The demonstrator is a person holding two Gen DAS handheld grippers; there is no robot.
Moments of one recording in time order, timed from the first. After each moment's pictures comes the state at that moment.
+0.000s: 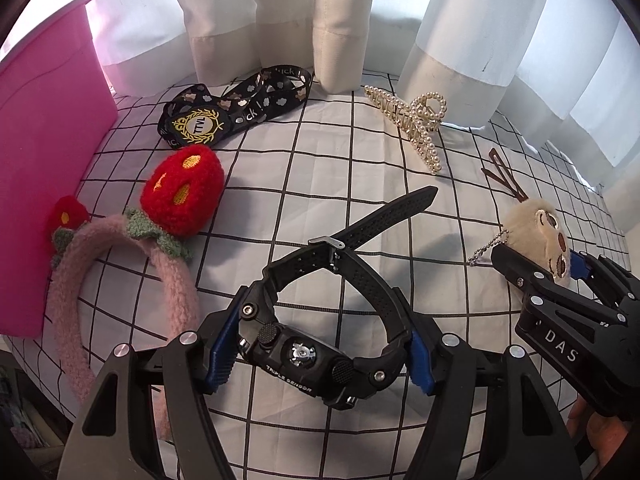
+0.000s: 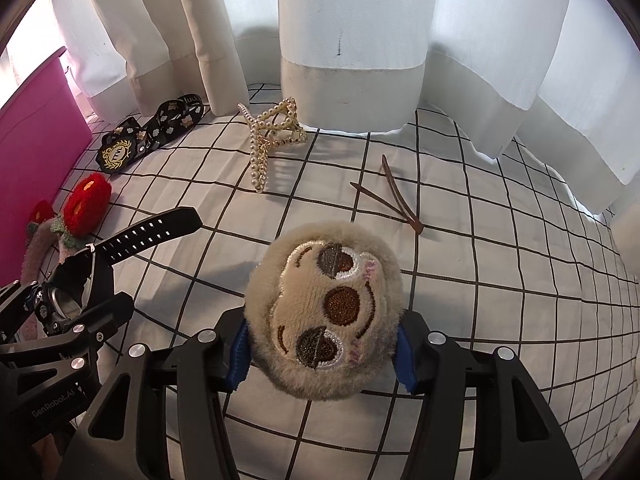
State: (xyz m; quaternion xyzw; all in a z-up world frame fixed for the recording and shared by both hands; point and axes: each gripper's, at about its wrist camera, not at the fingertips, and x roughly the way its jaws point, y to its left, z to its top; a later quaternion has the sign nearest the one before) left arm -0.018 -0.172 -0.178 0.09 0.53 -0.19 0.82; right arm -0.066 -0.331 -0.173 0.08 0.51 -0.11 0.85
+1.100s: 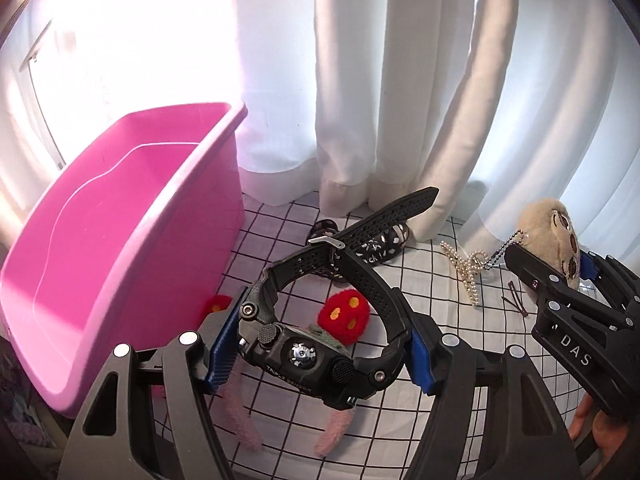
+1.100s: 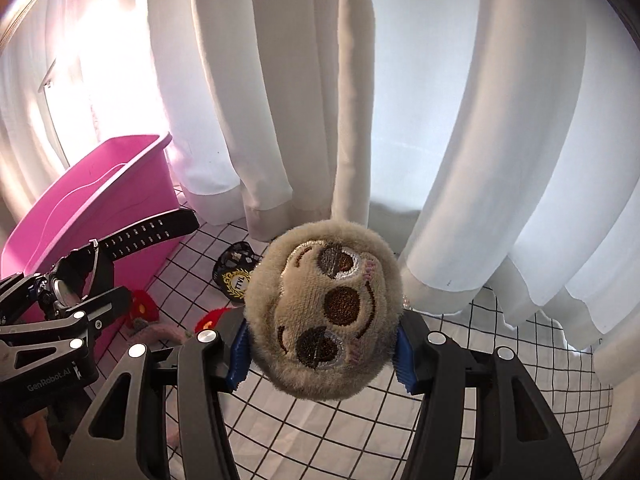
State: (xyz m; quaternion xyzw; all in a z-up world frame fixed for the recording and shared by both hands) left arm 0.032 -0.060 -0.022 0.04 0.43 -0.12 0.89; right arm -0.008 -0.233 -0.022 0.02 0.39 -0.04 0.92
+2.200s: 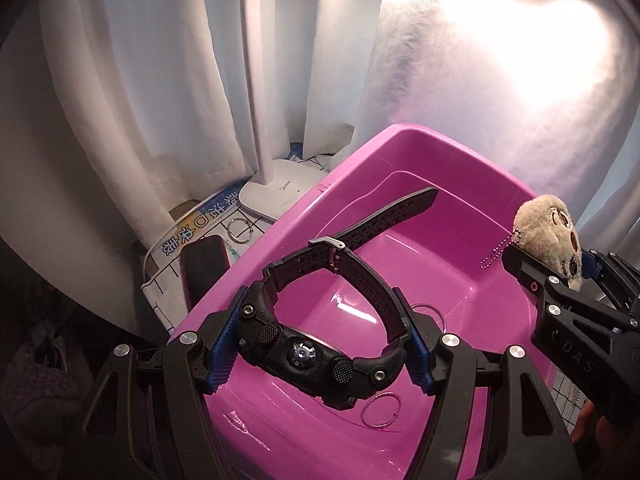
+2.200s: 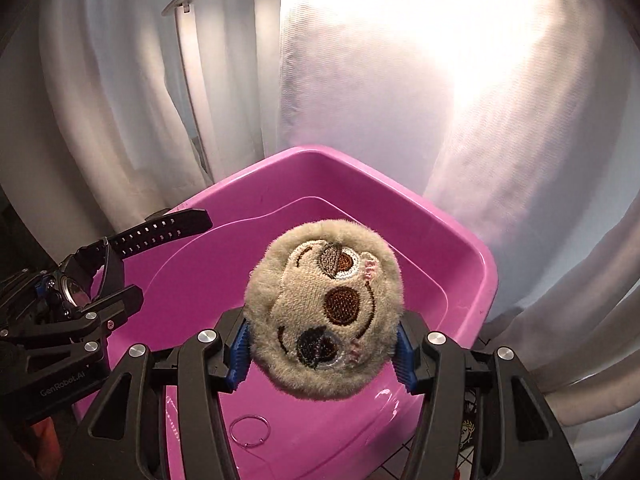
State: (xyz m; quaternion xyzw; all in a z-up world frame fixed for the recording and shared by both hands) left arm 0.140 0.195 -0.007 -0.06 0.46 0.08 0.89; right arm 0.179 0.038 0.008 -0.07 0.42 0.17 0.89
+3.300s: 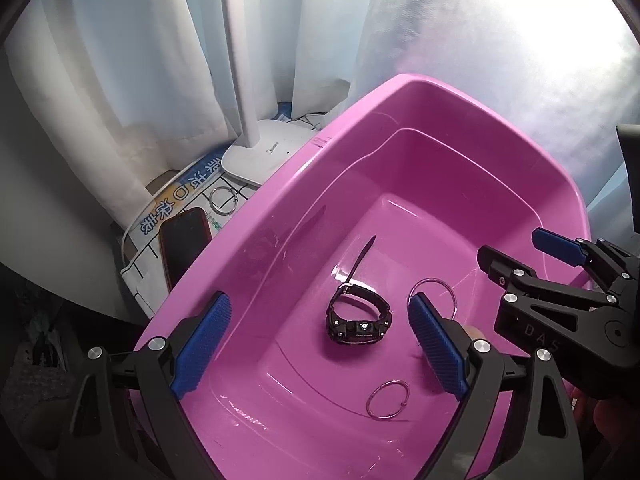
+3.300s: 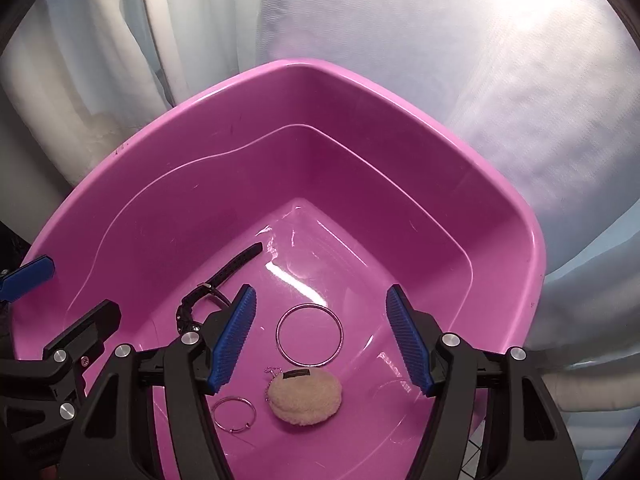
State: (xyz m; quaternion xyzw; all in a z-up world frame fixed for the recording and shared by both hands) left arm 0.168 0.207 -0.038 -0.06 0.51 0.05 0.86; right arm 0.221 0.067 -0.039 -0.11 0.52 0.13 0.84
